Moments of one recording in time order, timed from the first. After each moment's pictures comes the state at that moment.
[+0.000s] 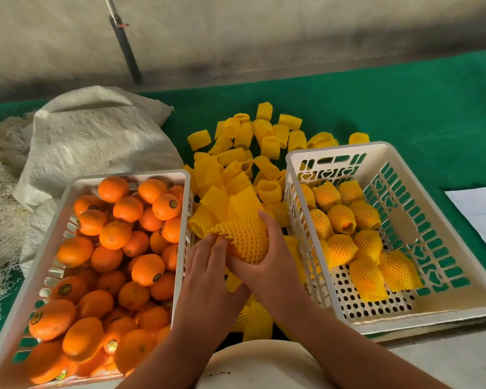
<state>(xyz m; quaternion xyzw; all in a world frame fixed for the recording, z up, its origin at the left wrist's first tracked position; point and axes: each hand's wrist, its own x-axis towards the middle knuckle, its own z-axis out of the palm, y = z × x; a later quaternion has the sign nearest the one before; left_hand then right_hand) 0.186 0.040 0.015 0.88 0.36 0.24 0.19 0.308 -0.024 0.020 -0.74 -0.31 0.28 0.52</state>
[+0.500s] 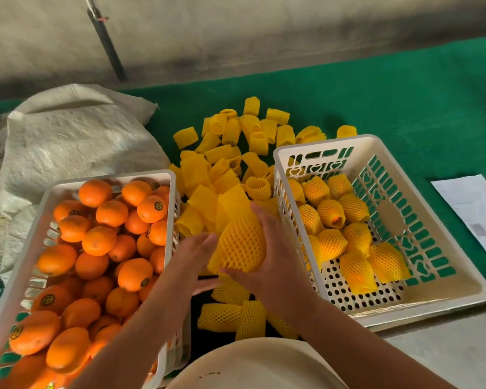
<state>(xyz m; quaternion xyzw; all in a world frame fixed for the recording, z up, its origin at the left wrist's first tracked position) 0.195 0.085 0.041 0.58 0.41 0.08 0.69 0.334 -0.039 0.025 -0.76 -0.42 0.20 0.45</state>
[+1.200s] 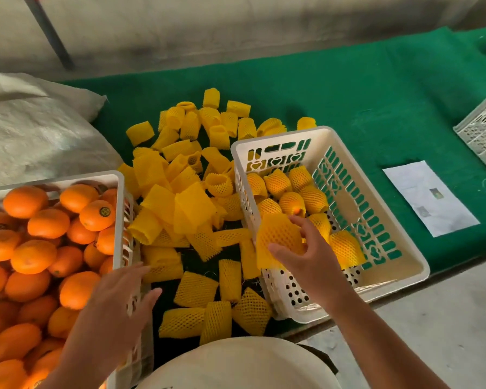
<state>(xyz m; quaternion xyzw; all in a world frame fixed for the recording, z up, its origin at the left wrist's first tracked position) 0.146 0.095 -0.014 0.89 0.38 0.01 0.25 0.424 -0.128 0.009 -0.81 -0.21 0.28 0.48</state>
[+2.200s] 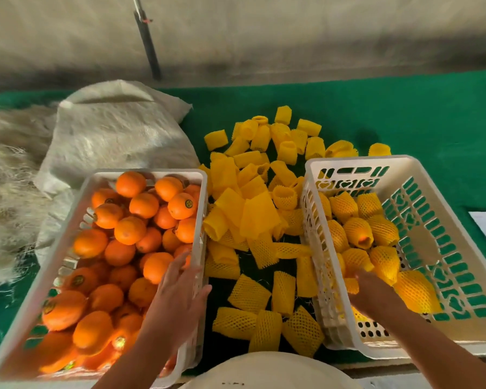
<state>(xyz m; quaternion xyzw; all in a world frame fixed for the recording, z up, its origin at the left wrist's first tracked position) 0.111 0.104 -0.061 0.86 0.42 0.09 0.27 0.477 -0.126 -0.104 -0.92 -0.30 0.26 -0.02</state>
